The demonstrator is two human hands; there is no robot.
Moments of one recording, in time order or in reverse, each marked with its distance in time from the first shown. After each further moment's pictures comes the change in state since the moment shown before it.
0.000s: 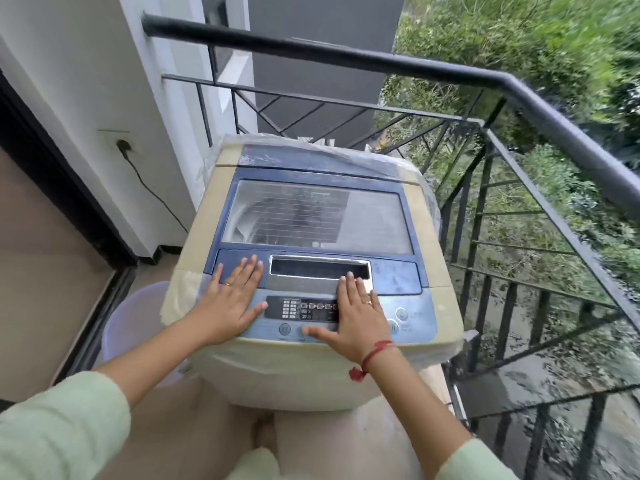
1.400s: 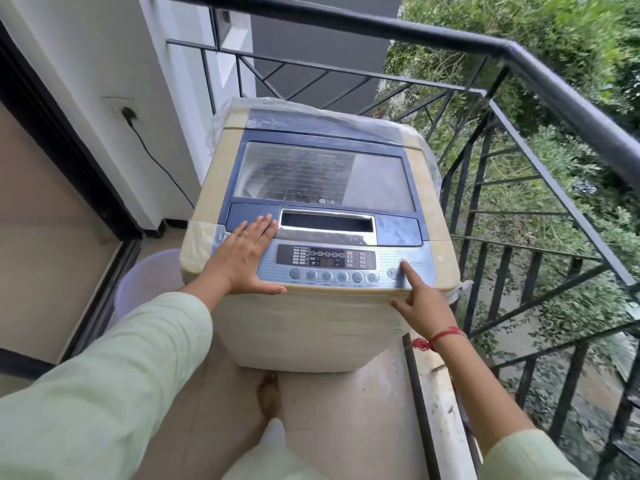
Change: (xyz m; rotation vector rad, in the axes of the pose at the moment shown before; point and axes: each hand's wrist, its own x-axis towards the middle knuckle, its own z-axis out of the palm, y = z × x) left_hand -0.004 0.010 -0.003 0.101 0.088 0.089; right_hand -0.064 0.084 0.012 0.379 0.110 0.244
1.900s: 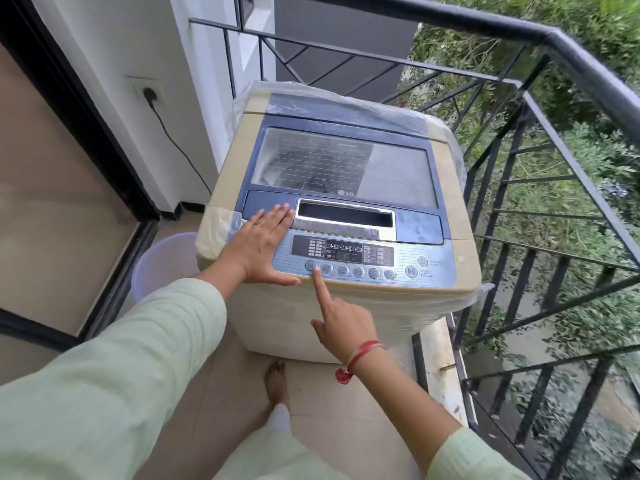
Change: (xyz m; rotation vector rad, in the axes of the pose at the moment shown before) left_hand 0.000 0.001 0.004 0.007 0.013 0.002; right_hand -0.039 -0.113 0.080 -0.424 -0.139 -0.369
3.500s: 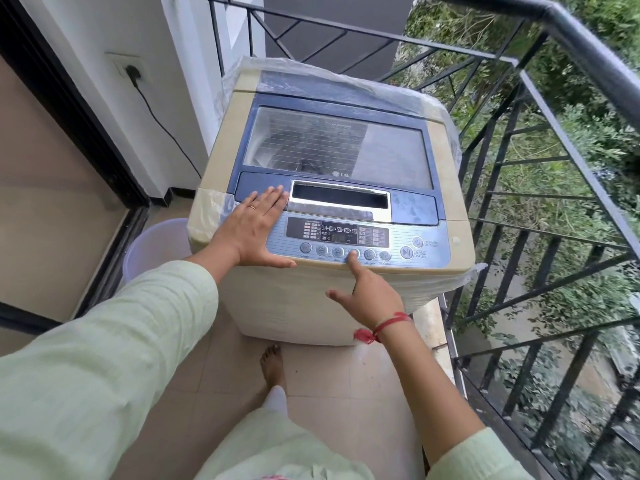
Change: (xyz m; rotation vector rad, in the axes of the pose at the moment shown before) left_hand -0.002 -0.001 0.005 -0.002 0.007 0.013; right_hand -0.007 0.032 -0.023 0.256 -0.071 0.278
